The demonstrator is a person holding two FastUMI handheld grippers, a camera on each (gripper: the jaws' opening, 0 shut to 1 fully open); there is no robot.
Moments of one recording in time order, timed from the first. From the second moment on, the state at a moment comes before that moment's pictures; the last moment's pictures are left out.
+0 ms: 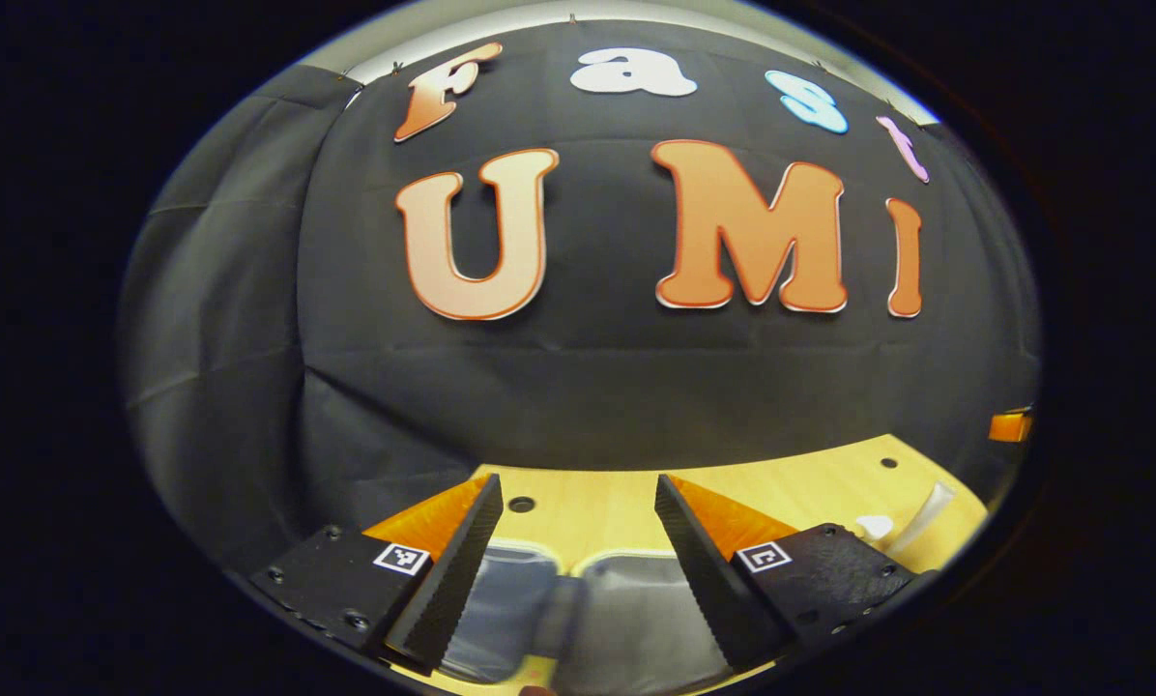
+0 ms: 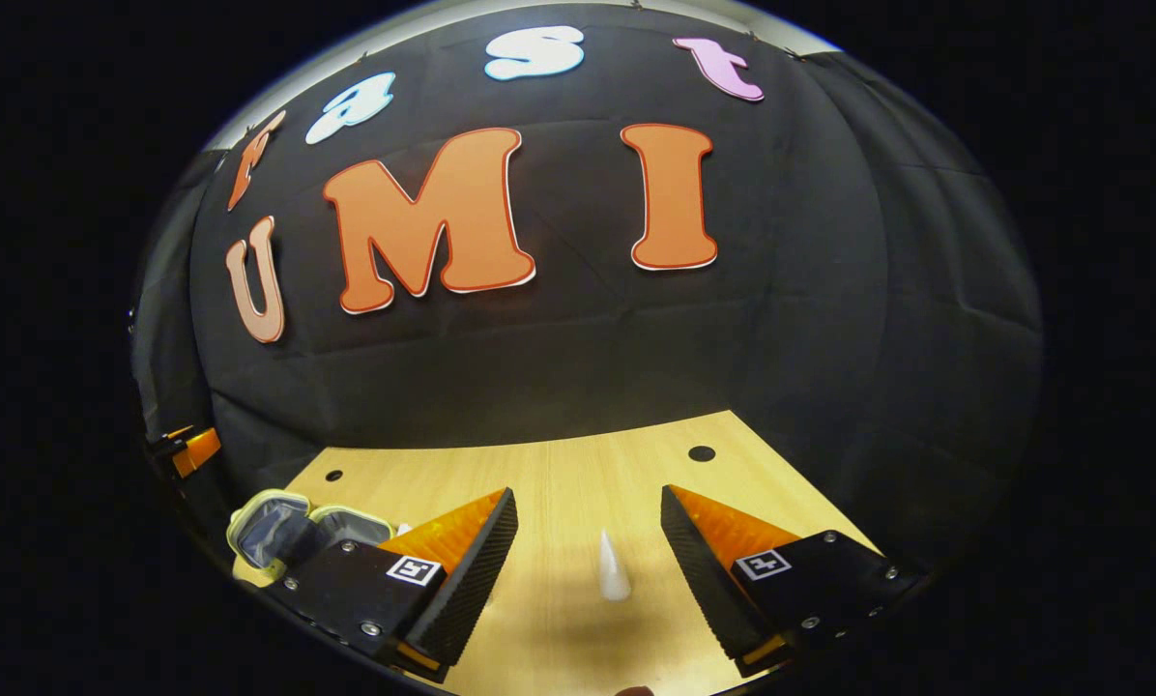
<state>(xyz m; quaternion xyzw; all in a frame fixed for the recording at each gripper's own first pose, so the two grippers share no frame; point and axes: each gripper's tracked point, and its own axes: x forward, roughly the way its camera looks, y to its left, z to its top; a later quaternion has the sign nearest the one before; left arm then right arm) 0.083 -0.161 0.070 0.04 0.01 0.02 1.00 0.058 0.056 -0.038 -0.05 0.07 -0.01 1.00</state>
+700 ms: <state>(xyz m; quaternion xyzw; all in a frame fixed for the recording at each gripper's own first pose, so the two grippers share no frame) 0.048 -0.391 -0.047 0.07 0.05 -0.11 0.99 0.081 -0.003 -0.091 -0.10 0.11 0.01 0.99</state>
